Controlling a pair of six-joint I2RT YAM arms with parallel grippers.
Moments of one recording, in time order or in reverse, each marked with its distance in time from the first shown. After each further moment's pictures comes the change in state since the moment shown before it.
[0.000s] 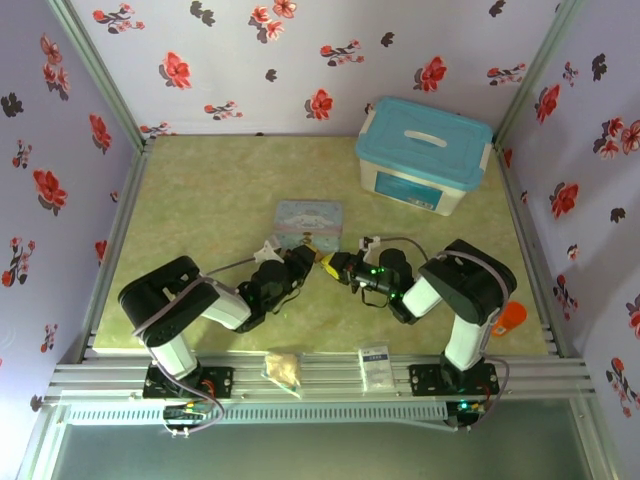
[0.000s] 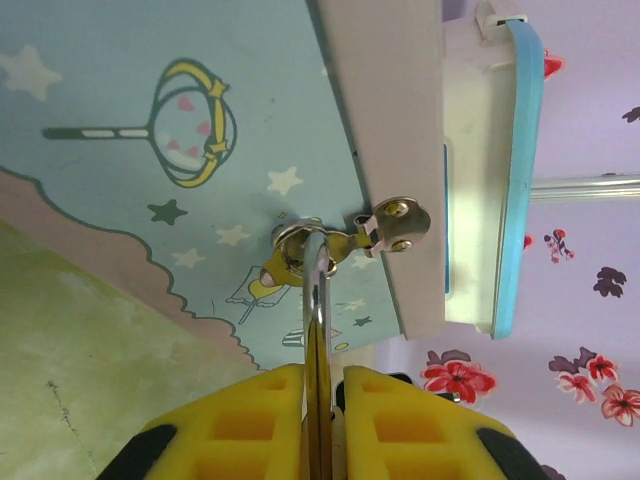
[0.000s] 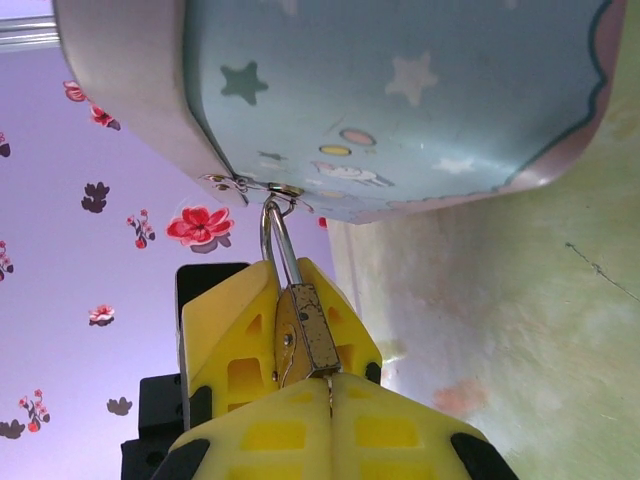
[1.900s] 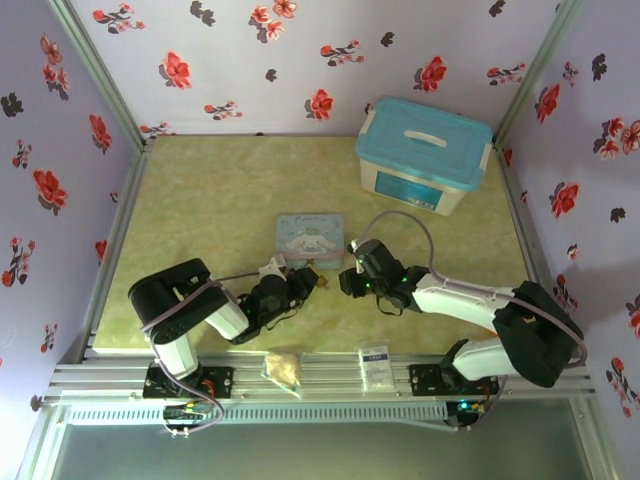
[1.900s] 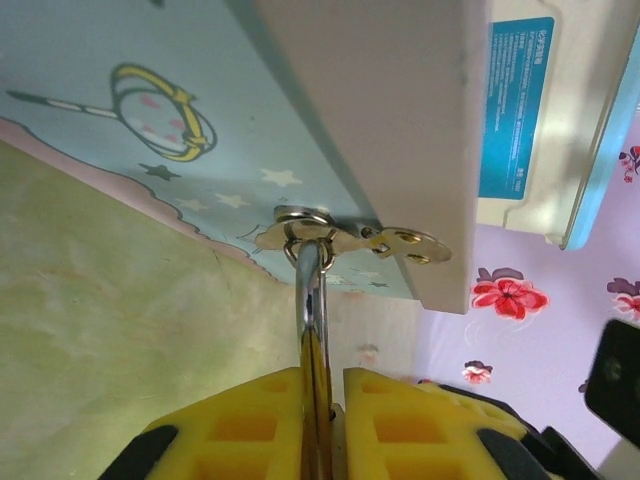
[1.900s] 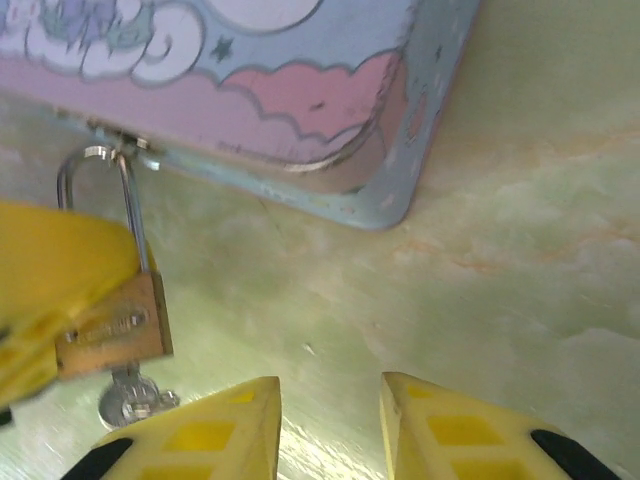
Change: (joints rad) left arm -0.053 0.055 -0.095 0.045 0.111 -0.029; right arm 0.152 -0.484 0.242 -1.421 0.456 -1.118
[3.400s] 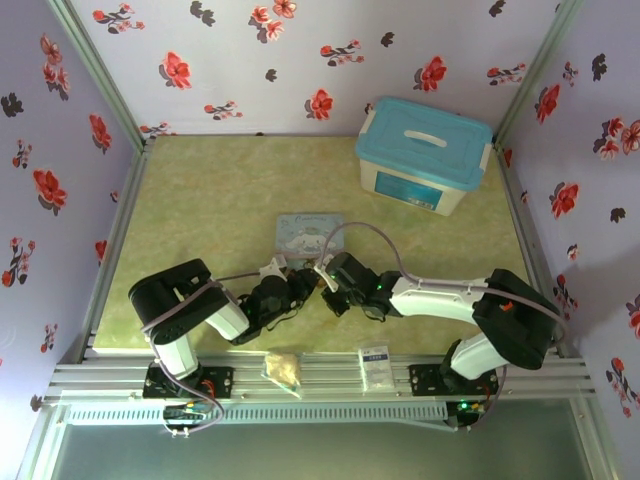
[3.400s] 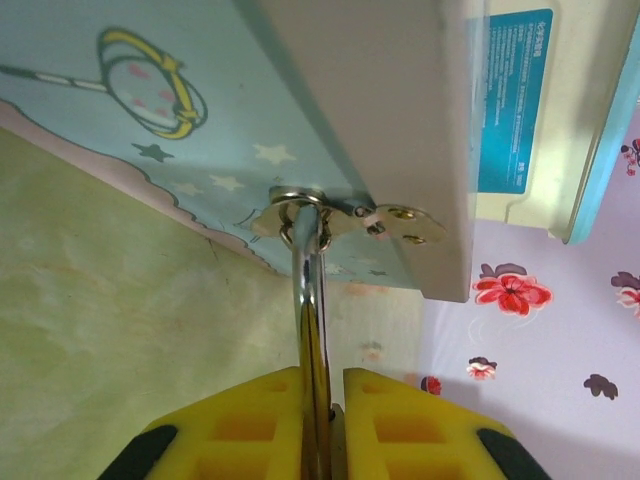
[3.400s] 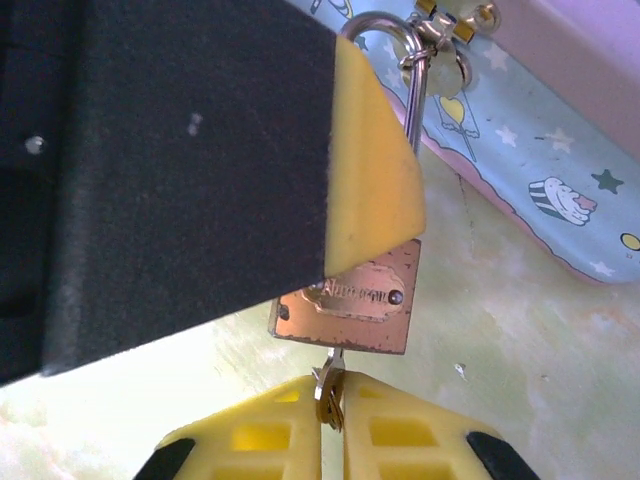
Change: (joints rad) left arm -0.009 0.000 0.001 0.000 -0.005 0.014; right arm 0.187 0.141 0.095 -0.007 0.046 -0.282
